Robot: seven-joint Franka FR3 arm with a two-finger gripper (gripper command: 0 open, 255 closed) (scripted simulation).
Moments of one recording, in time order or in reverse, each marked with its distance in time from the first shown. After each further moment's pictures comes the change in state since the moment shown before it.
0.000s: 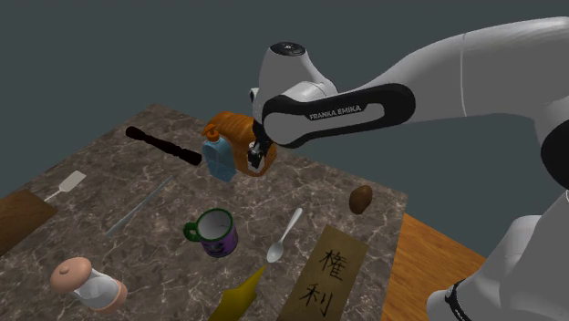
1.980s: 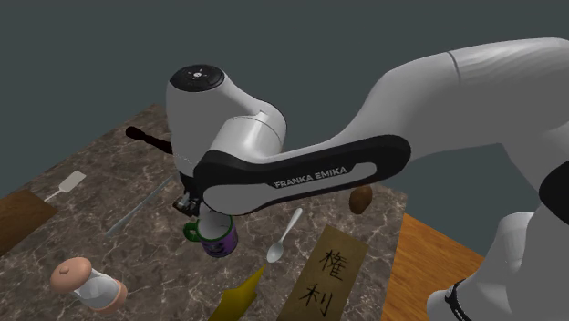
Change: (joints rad) arm 0.227 0.100 0.134 0.222 -0.157 -0.117 0.436
